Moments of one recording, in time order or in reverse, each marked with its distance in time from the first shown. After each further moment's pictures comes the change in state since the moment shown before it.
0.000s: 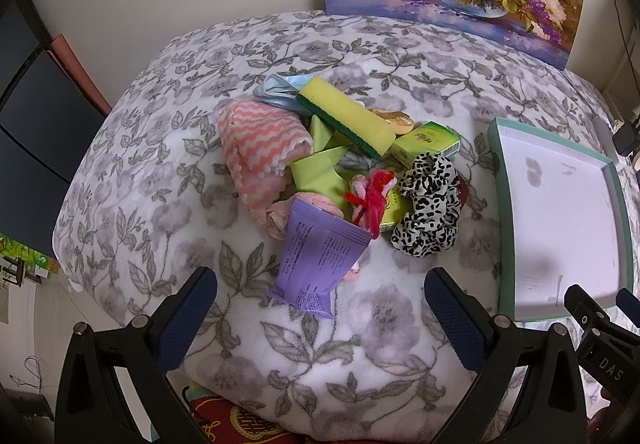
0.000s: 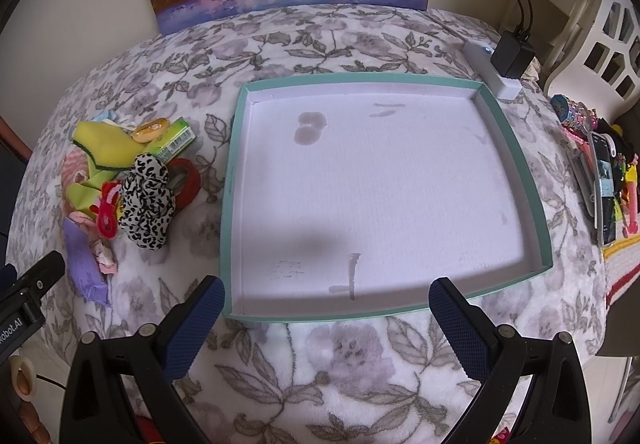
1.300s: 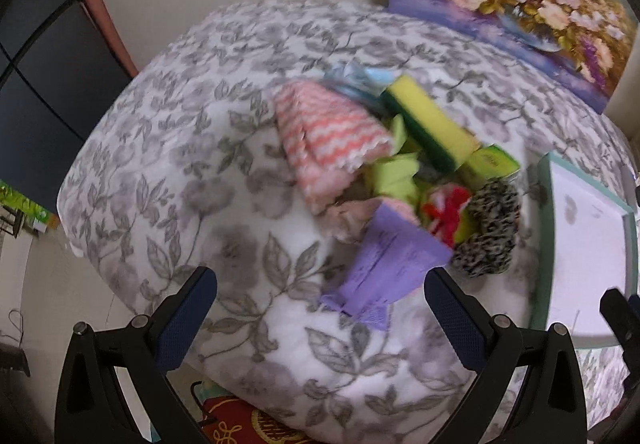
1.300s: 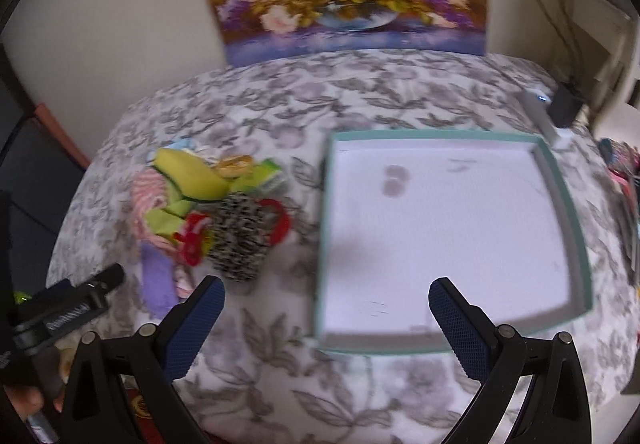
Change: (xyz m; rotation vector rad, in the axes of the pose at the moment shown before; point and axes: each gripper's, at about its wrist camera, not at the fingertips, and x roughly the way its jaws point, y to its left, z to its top) left arm 0.023 0.059 0.001 -0.163 0.043 0.020; right arm -0.023 0.039 0.020 -0.068 -0.122 0.214
